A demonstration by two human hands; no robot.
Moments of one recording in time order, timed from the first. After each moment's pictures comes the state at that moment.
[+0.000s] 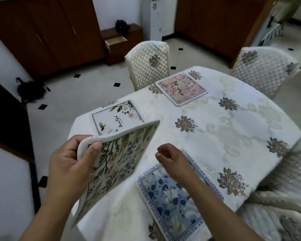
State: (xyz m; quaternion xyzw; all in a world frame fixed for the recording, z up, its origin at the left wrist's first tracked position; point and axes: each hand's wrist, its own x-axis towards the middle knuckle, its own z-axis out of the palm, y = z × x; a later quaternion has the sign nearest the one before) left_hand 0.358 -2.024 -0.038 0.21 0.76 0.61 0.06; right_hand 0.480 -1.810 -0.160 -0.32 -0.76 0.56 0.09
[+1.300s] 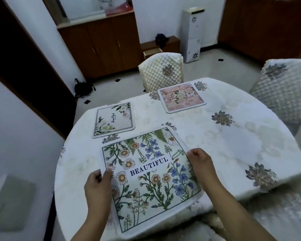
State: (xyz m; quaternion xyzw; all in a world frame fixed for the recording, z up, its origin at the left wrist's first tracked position) left_hand 0.629 -1.825 -0.126 -0.19 0.79 0.58 0.01; right_hand 0.684 -1.544 -0.174 -0.34 -0.69 0.63 0.10
